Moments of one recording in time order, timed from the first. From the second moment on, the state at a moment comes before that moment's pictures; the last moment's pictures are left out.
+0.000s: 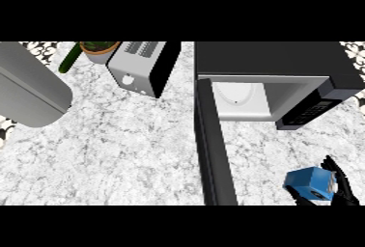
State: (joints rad) left arm 0.82 0.01 0.16 -2.41 0.20 -0.28 -0.20; right arm 0.17 -0.12 -0.30 -1.09 -0.02 -0.12 -0.77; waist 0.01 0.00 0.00
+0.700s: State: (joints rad) left arm 0.86 0.00 0.14 -2.41 0.22 -0.29 -0.23; right arm 0.01 -0.16 -0.28 -0.91 0.03 -0.08 -0.97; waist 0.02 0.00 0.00
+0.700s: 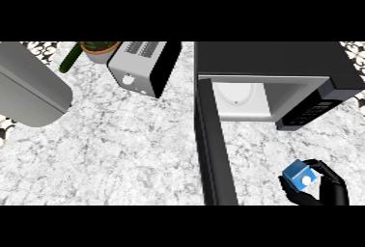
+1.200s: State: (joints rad) left arm 0.84 0.01 0.15 -2.40 0.23 -0.31 -0.22; right arm -0.19 -0.23 -0.17 -0.75 0.06 0.15 -0.99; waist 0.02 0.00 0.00
